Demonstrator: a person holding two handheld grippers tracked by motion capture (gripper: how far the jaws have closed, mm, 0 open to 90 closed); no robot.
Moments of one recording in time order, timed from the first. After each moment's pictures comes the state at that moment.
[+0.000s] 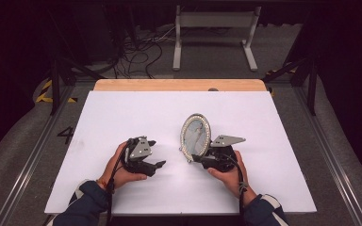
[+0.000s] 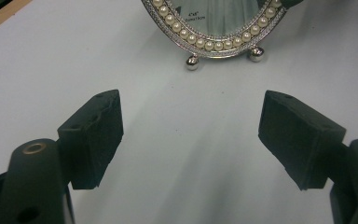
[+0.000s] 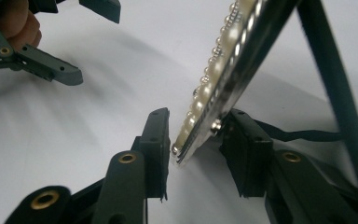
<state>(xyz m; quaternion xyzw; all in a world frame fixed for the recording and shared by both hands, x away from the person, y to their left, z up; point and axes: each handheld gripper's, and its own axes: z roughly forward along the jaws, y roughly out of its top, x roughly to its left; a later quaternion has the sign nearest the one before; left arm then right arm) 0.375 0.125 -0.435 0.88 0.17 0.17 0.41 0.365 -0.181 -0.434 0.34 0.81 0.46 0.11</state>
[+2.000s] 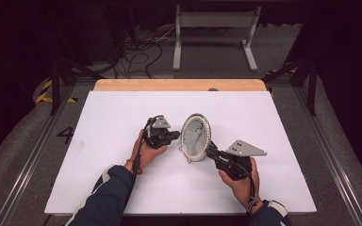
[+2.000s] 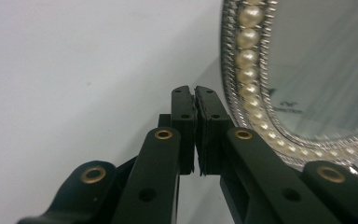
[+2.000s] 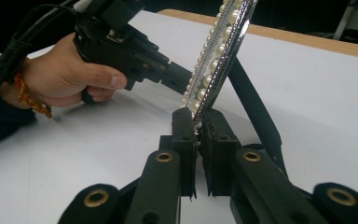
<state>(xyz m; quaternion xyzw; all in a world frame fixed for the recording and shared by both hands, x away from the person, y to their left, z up) 0.460 0.067 -0.455 0.85 0.27 0.09 0.44 0.323 -0.200 -0.403 0.37 0.76 0.49 0.21</state>
